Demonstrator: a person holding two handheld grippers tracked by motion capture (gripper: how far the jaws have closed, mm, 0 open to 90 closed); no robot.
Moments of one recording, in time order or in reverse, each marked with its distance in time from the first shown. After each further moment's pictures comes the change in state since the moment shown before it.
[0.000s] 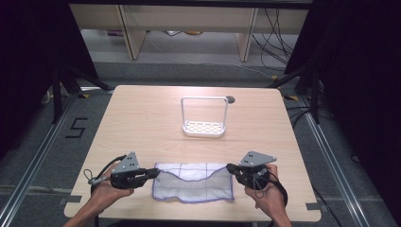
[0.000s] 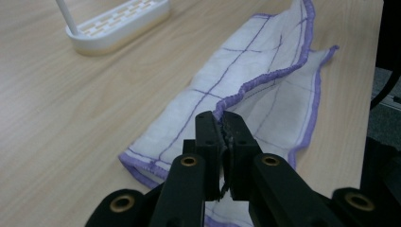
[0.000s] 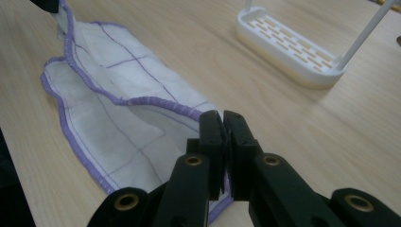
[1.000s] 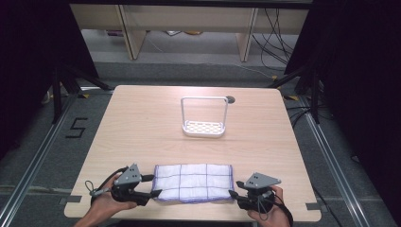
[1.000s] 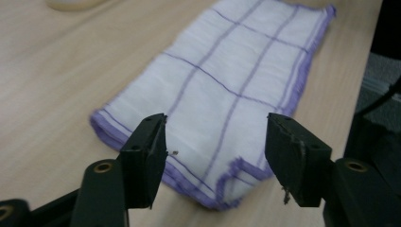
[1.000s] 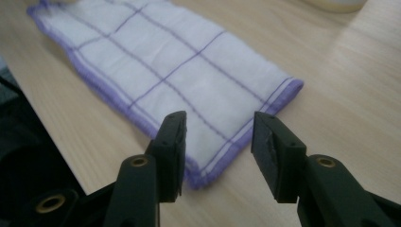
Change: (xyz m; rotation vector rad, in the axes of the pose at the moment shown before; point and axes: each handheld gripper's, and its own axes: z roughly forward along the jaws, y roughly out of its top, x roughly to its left) left arm -0.010 -0.013 0.004 0.024 0.017 -0.064; right arm 0.021 -0.051 -0.008 0.054 -0.006 0.097
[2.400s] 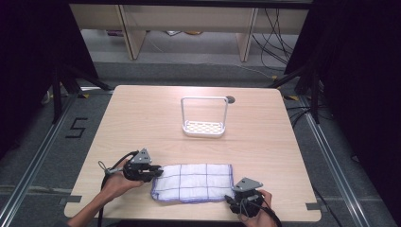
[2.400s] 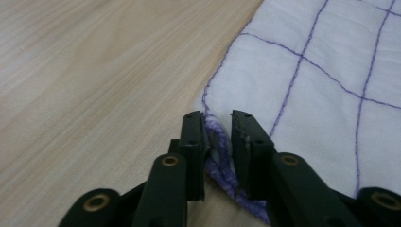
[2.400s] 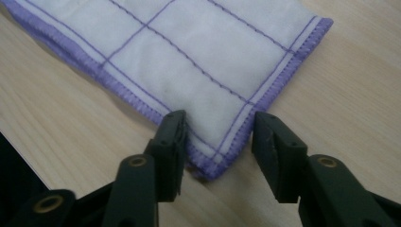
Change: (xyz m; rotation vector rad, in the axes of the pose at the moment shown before) left arm 0.051 0.001 0.050 0.153 0.023 0.030; right arm 0.019 -0.011 0.031 0.174 -0.116 0.007
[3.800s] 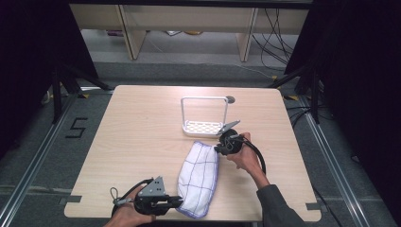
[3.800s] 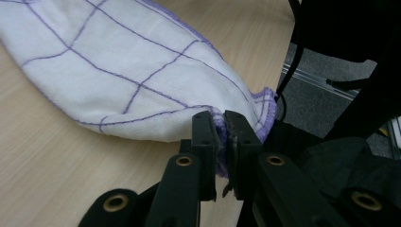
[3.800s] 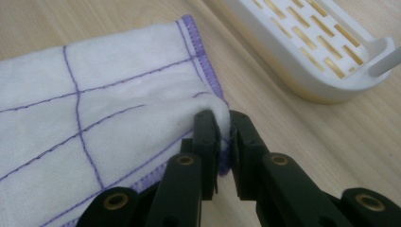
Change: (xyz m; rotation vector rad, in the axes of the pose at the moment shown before) left arm -0.114 0.012 -0.014 -0.113 -0.225 0.025; right arm -0.088 0.139 0.077 0.067 0.129 -0.121
